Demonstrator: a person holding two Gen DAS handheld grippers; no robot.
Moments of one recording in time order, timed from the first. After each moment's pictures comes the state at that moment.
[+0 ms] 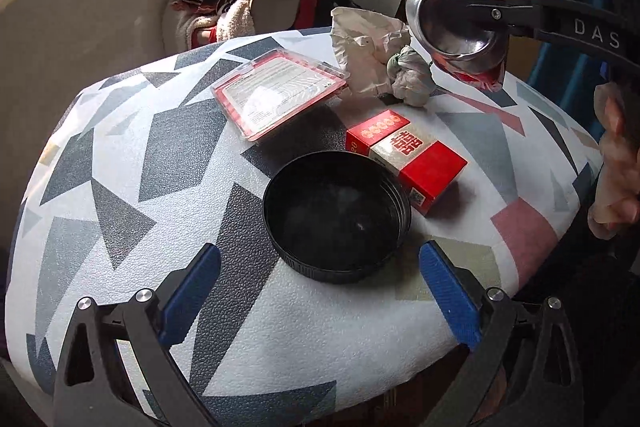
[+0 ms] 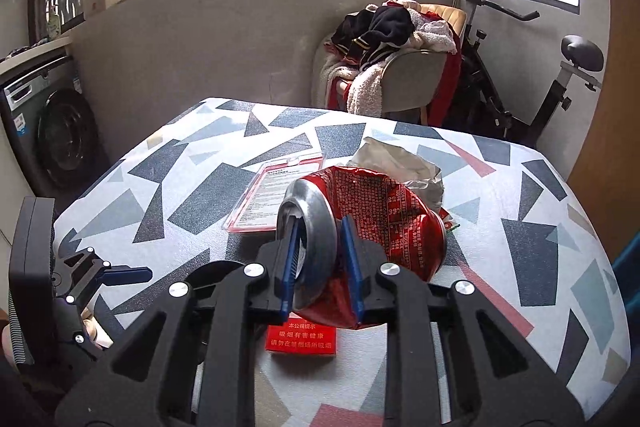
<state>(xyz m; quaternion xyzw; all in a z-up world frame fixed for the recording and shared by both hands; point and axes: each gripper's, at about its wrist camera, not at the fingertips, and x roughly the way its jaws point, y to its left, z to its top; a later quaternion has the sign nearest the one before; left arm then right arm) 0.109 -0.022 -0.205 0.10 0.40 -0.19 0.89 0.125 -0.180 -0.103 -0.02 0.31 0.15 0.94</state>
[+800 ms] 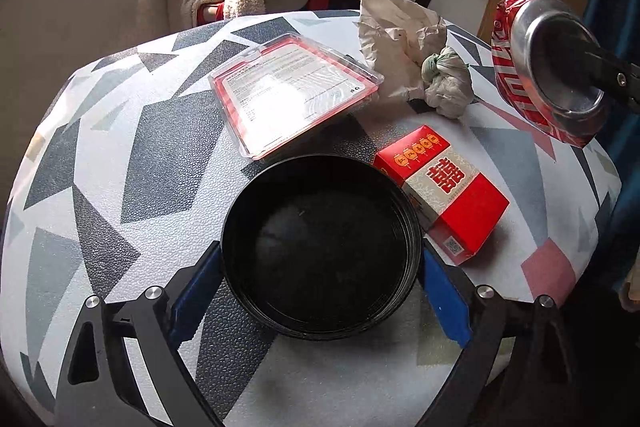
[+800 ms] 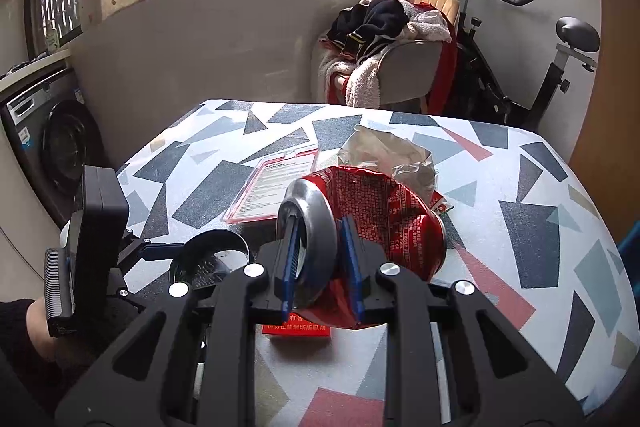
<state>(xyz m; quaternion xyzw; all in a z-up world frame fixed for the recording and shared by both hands) 0.159 -0.020 -0.208 0.06 0.44 -0.16 0.88 0.118 -0.197 -0.106 0.00 0.32 0.15 0.94</state>
